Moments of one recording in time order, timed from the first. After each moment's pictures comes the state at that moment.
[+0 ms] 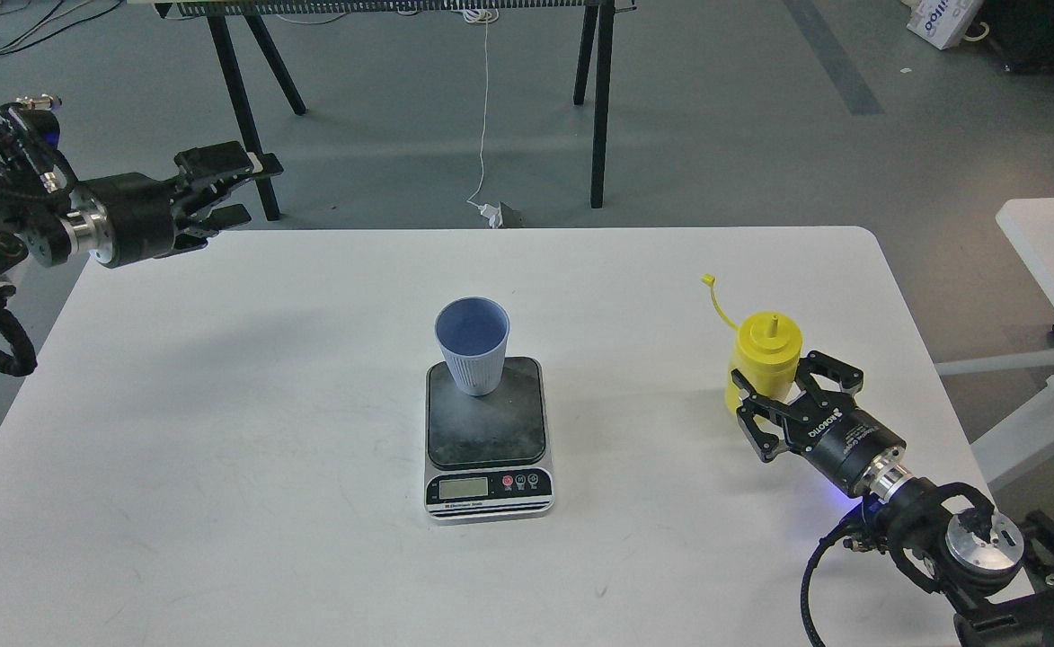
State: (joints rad) left arm -1.08 0.68 -0.06 -0.69 0.75 -0.49 -0.49; right arm 0.18 -0.26 1.15 0.89 0.32 0.49 -0.36
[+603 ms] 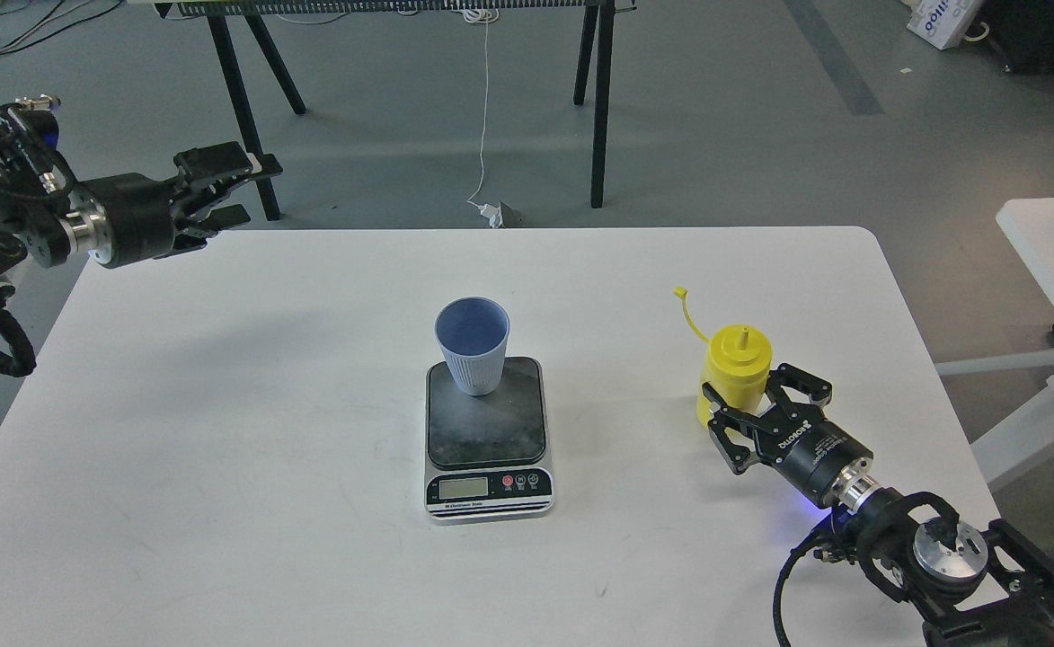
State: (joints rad) left arm -1.08 0.68 -0.06 -0.69 0.75 -0.49 -0.49; right arm 0.18 -0.21 1.14 0.87 0.31 0.49 -0.36
